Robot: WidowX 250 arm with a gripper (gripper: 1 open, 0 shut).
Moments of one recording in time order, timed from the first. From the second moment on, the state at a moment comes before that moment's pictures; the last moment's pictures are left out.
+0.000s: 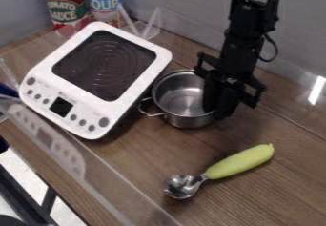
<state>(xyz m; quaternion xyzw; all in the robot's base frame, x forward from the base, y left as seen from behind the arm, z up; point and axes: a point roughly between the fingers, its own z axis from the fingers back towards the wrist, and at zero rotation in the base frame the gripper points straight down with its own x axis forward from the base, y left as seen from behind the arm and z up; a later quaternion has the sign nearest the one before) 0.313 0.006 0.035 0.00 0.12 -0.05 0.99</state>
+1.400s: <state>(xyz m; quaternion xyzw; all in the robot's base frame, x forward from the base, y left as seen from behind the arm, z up) 0.309 0.183 0.116 0.04 0.08 0.06 0.99</state>
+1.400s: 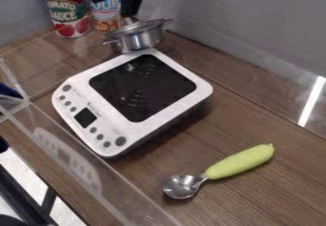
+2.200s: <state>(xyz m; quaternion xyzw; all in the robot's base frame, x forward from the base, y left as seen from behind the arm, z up) 0.285 0.155 0.116 0.00 0.11 0.00 0.99</state>
